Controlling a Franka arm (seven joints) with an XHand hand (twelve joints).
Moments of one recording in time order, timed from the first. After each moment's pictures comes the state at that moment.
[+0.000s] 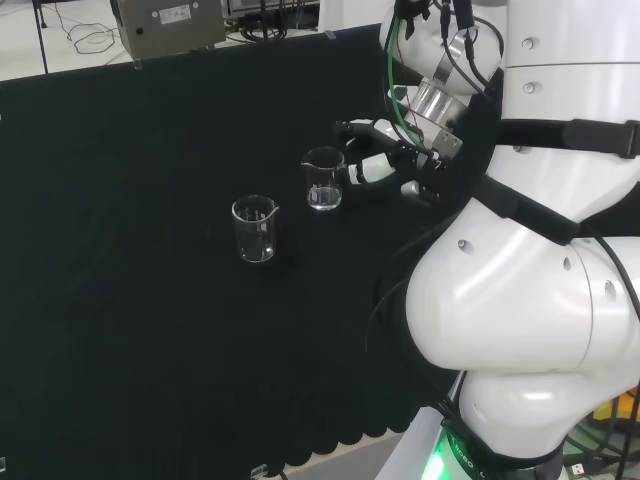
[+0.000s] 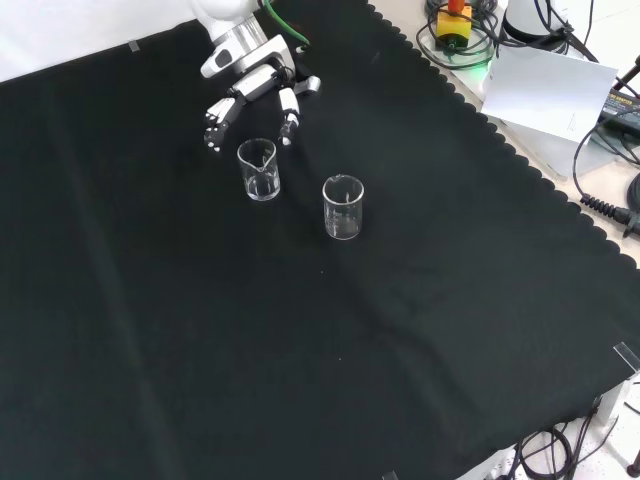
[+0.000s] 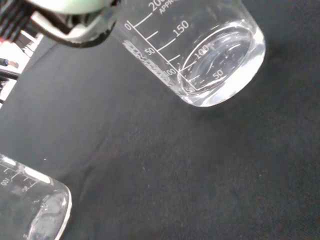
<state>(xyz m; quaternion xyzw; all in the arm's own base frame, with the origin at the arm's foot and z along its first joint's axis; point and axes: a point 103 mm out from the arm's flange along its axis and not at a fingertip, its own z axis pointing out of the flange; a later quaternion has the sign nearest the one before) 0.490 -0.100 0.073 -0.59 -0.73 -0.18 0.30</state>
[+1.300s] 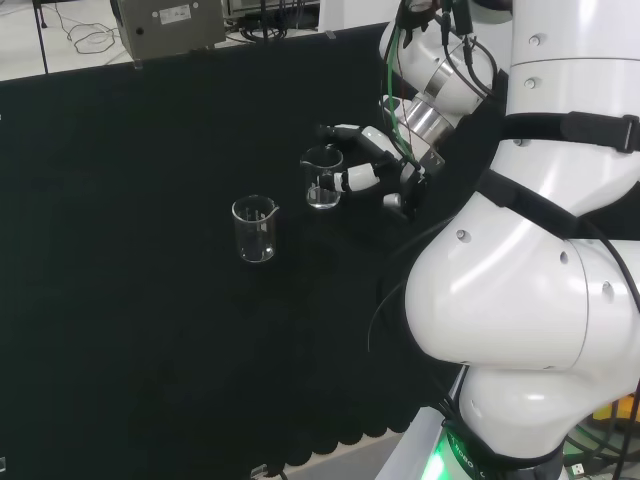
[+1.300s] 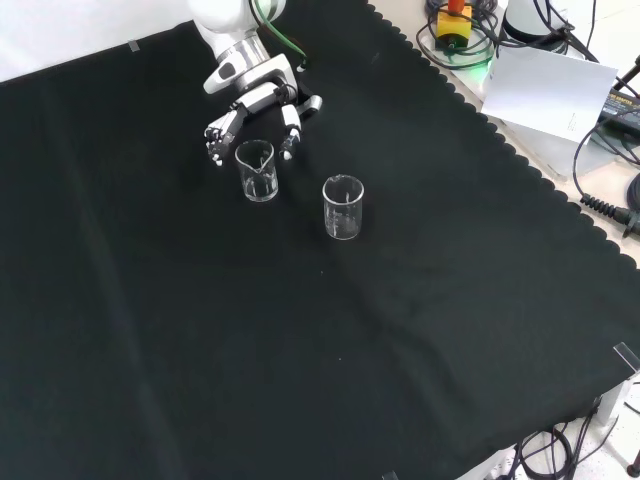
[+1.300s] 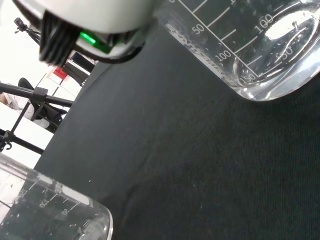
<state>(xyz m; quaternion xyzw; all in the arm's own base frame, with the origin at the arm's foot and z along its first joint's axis) 0.502 -0.071 0.057 -0.56 -0.73 -0.26 0.31</state>
